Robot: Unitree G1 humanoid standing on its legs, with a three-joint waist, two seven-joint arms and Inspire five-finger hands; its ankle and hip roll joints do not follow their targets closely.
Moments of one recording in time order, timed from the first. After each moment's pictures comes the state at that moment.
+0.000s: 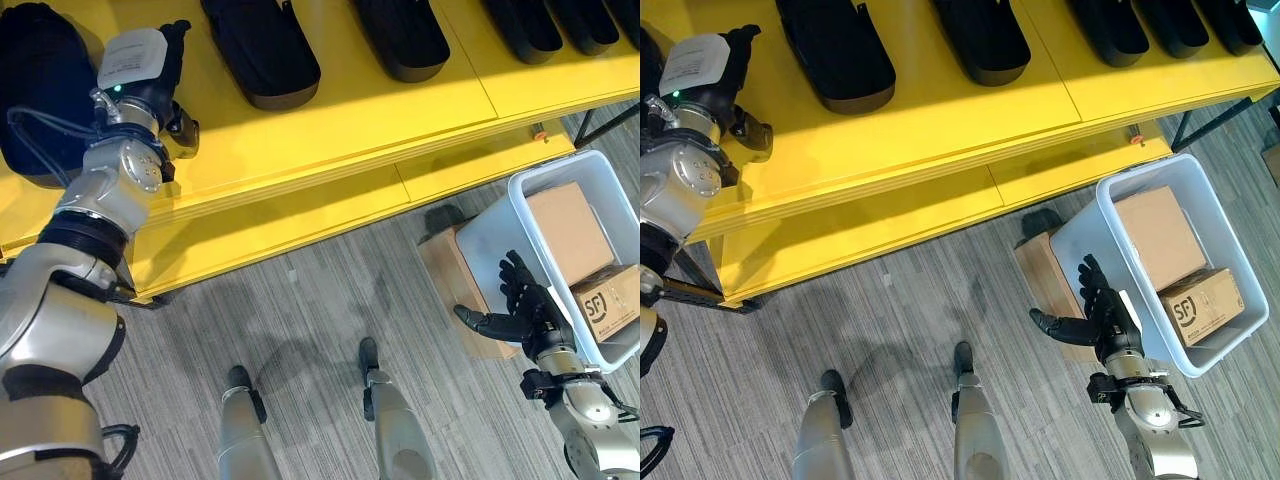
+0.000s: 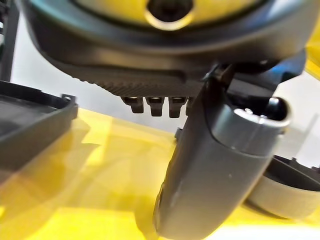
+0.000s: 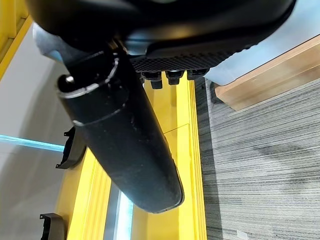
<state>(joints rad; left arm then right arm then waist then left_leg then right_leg) -1.28 0.86 -0.75 0.90 0.21 0.02 0.23 0.16 -0.57 -0.05 0.04 0.47 -0.13 -0.01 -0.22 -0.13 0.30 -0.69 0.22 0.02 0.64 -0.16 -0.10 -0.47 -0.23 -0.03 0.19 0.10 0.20</state>
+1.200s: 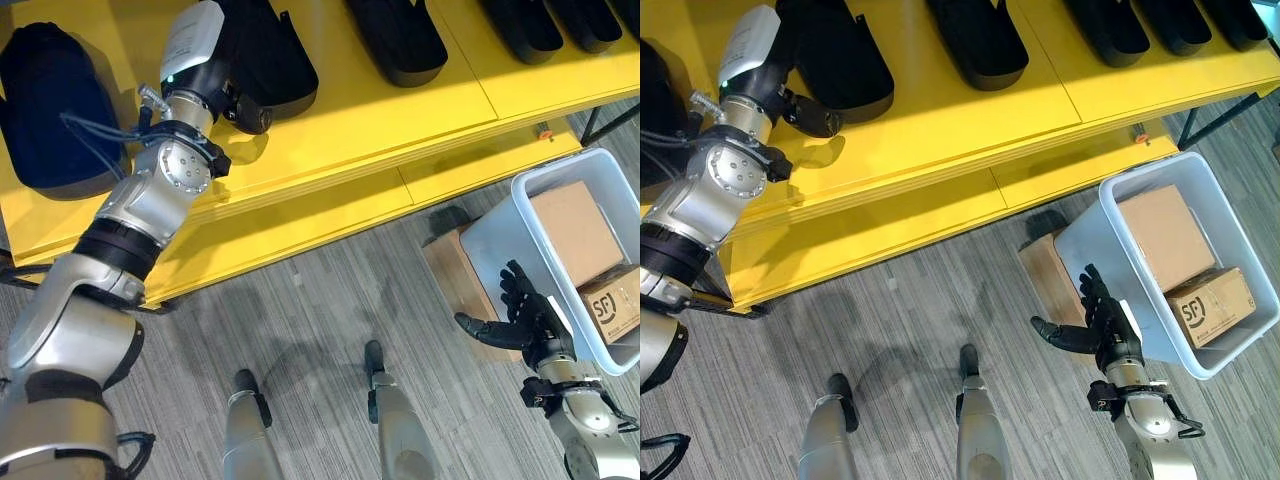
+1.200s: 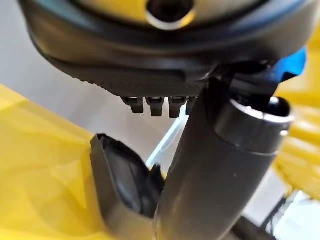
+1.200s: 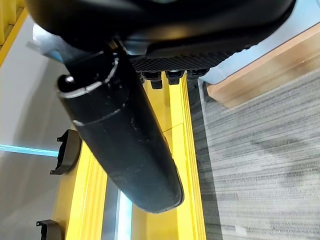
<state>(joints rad) -1.12 0.80 -0.55 0.58 0.04 -0.05 0.31 0.20 -0.55 -0.05 0.05 0.47 -0.13 -0.01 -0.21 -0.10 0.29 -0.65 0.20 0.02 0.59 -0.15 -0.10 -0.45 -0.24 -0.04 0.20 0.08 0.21</state>
